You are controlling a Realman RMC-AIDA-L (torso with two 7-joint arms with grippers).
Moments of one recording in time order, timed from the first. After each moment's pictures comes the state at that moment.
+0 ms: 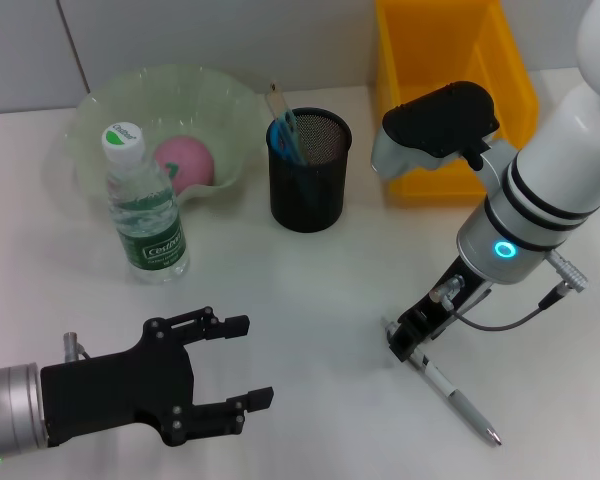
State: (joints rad) left arm -0.38 -2.02 1.31 0.46 1.44 1.53 -0.89; right arm 0.70 2.09 -1.57 -1.15 -2.59 -1.52 2.96
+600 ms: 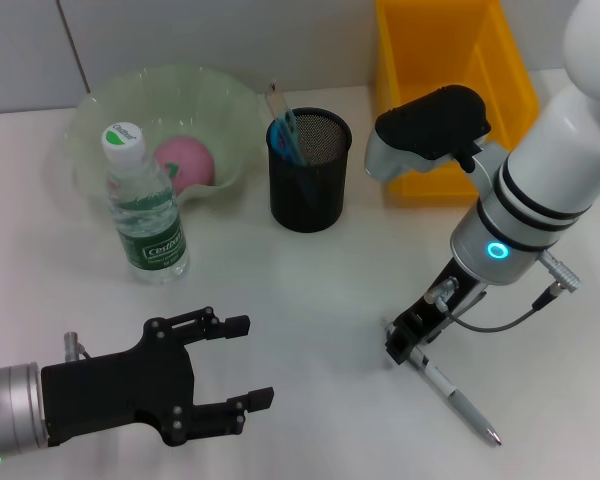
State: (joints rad) left arm -0.38 -2.02 1.31 0.46 1.45 1.53 -0.89; right arm 0.73 2.09 -1.57 -1.10 -2.58 -1.51 2.96
